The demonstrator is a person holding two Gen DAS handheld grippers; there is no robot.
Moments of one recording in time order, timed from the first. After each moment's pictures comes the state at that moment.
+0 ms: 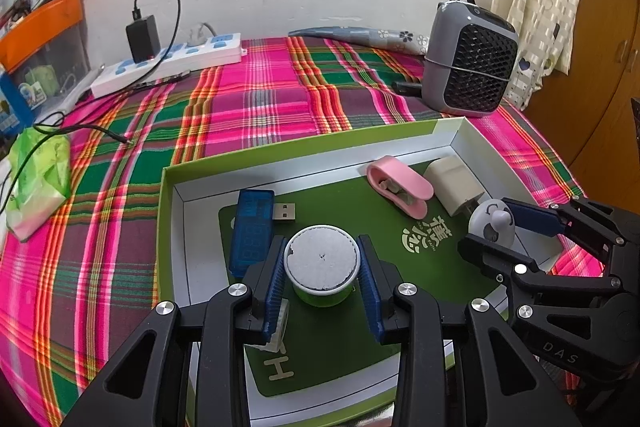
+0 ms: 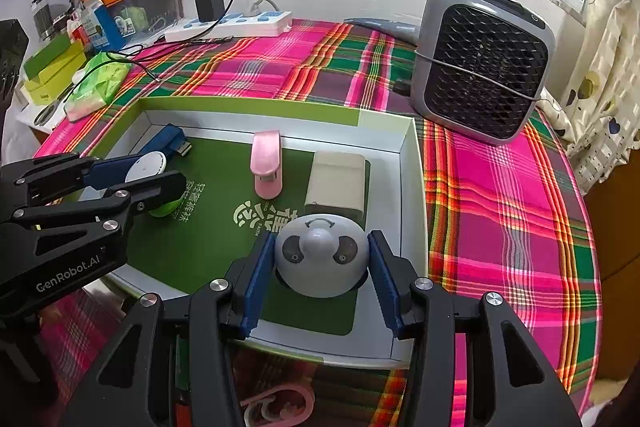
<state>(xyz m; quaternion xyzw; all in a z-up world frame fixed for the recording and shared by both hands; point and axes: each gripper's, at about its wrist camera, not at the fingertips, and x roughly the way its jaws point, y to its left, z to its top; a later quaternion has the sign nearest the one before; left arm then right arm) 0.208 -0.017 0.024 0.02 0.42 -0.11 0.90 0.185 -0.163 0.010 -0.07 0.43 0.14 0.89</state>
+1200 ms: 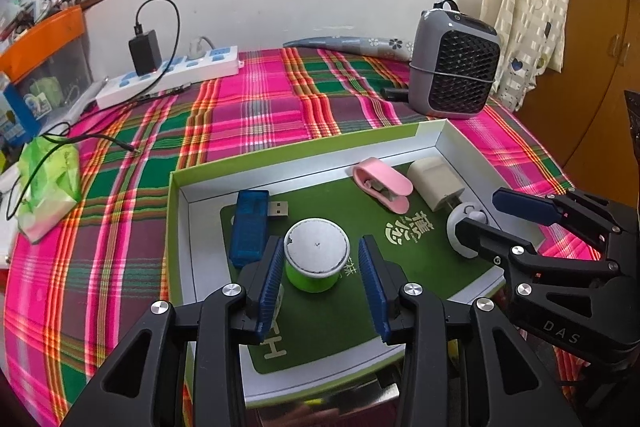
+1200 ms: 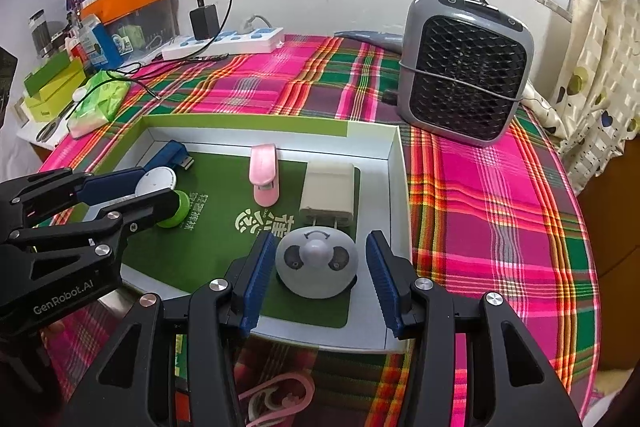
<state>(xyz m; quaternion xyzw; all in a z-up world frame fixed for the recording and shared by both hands) 0.188 -0.020 0.037 0.03 0.40 -0.11 0.91 0.172 -0.171 0.020 -0.04 0.41 0.13 0.90</state>
